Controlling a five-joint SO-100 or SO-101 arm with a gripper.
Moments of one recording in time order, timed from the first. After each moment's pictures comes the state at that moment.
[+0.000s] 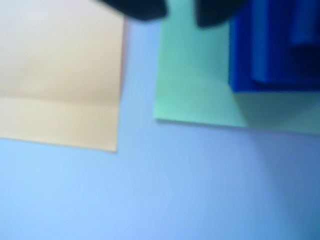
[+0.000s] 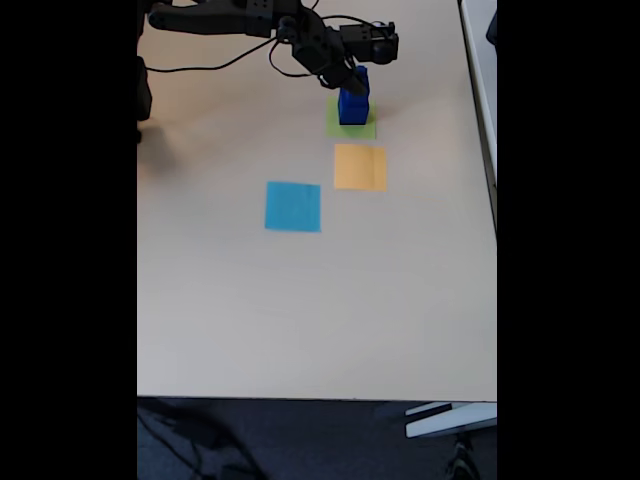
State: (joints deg) arm 2.4 72.1 72.0 43.3 78.6
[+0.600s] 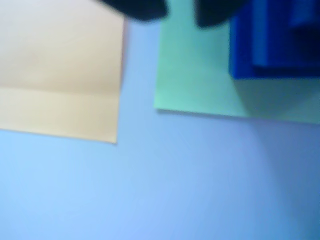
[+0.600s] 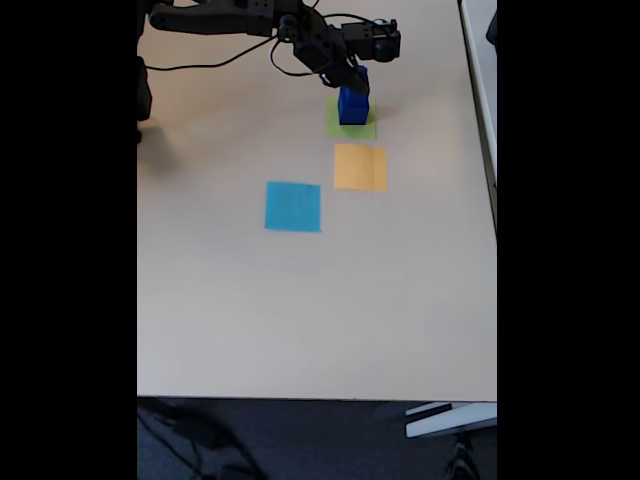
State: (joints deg) arm 2.4 71.1 71.4 42.8 78.6
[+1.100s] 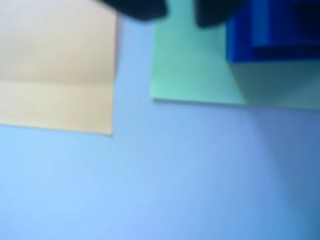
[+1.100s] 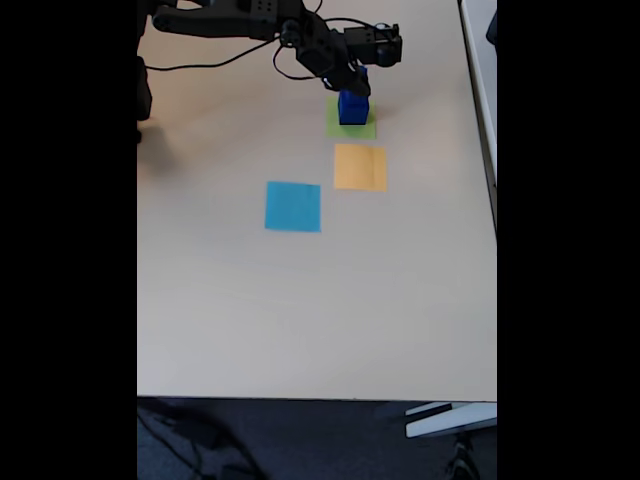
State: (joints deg) arm 2.4 69.6 71.4 40.7 80.3
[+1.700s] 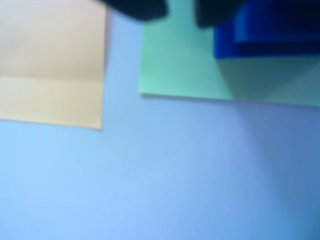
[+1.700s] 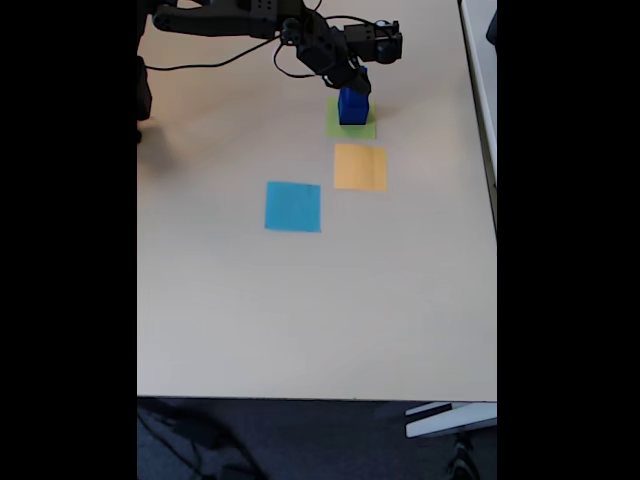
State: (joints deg) arm 1.8 69.6 71.4 40.3 80.3
